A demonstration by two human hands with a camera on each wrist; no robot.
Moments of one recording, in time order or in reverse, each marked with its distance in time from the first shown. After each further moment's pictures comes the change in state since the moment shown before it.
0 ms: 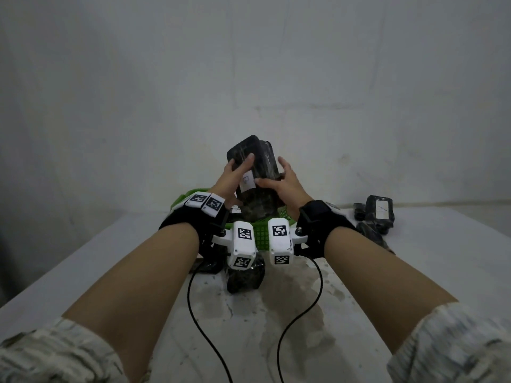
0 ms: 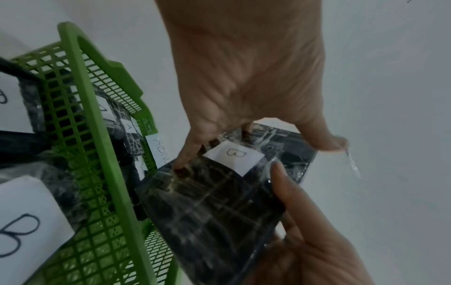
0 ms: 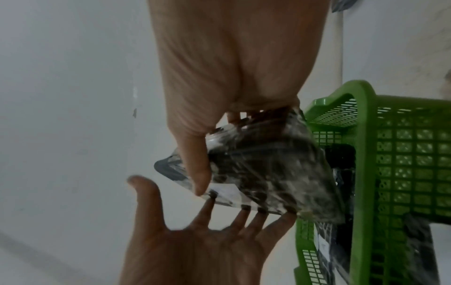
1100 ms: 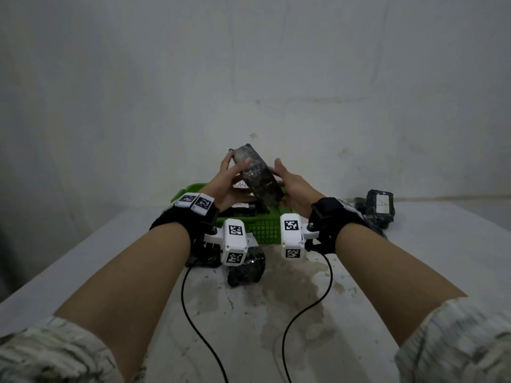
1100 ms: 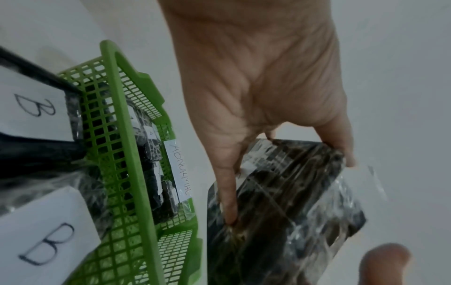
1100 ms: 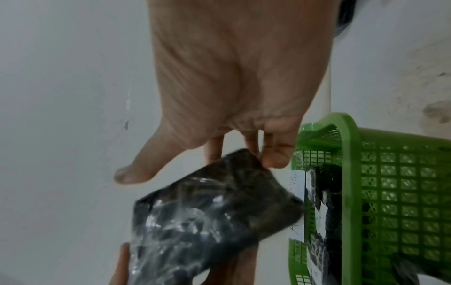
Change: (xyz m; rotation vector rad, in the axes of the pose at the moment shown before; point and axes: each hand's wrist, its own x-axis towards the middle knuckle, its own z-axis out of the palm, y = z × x) left_hand -0.004 -0.013 -0.010 -0.295 -0.125 -0.024; right_hand -0.009 0.003 -0.021 -0.030 -0.141 0.123
